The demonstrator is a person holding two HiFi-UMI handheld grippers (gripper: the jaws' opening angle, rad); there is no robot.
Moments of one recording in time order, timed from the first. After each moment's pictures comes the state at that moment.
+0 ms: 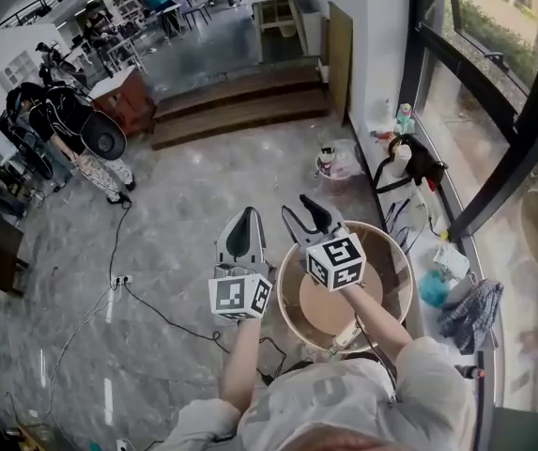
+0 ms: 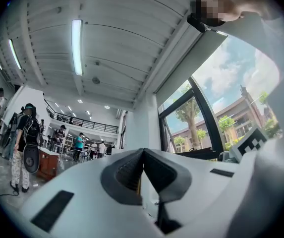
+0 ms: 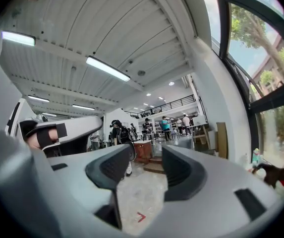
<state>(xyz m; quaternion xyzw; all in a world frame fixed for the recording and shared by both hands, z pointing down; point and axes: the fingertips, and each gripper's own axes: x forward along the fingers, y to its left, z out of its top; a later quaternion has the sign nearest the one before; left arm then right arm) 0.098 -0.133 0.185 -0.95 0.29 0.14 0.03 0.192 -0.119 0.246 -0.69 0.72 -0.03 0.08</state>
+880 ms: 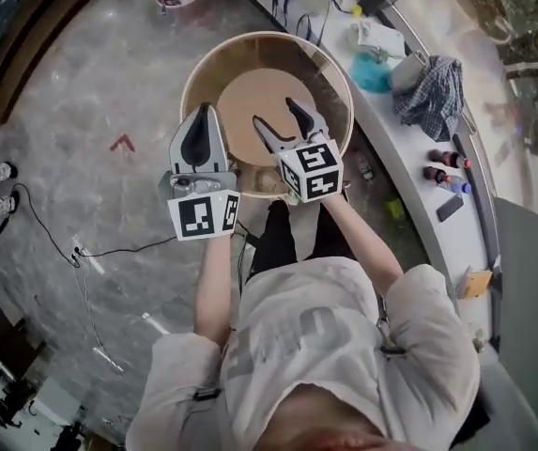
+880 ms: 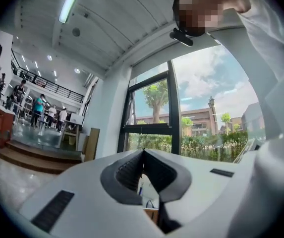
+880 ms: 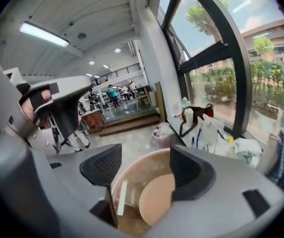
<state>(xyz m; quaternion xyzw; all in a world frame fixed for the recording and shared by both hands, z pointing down) 0.228 -0.060 0.365 -1.00 0.06 0.03 -0.05 0.272 0.033 0.508 -0.84 0.46 -0.28 0.01</state>
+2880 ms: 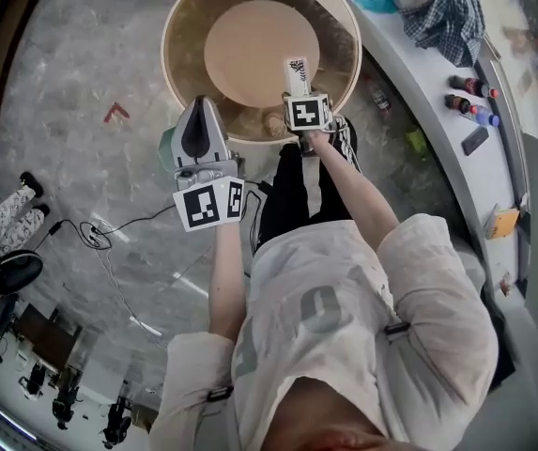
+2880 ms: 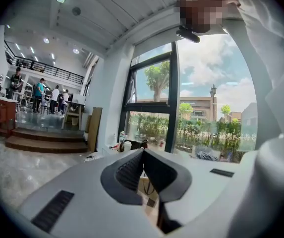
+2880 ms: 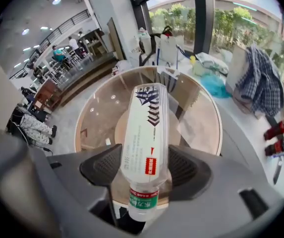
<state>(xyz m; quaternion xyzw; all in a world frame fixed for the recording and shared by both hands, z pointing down) 0.152 -0.028 0.475 -0.99 0.05 -0.09 -0.08 0.178 0.142 0.792 -0.78 0.24 -0.57 -0.04</state>
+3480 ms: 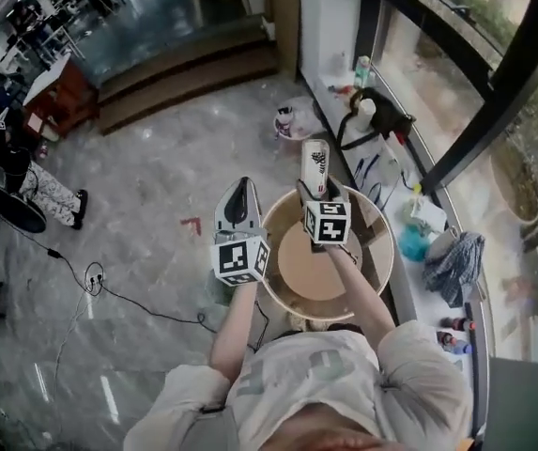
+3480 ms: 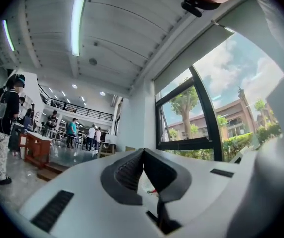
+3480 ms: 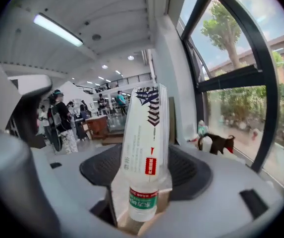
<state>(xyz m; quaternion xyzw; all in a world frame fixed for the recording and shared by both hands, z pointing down) 0.159 -0.160 0.264 -0.96 0.25 0.09 0.00 0.315 -0.097 0.409 -0.84 0.51 -0.19 -0.02</state>
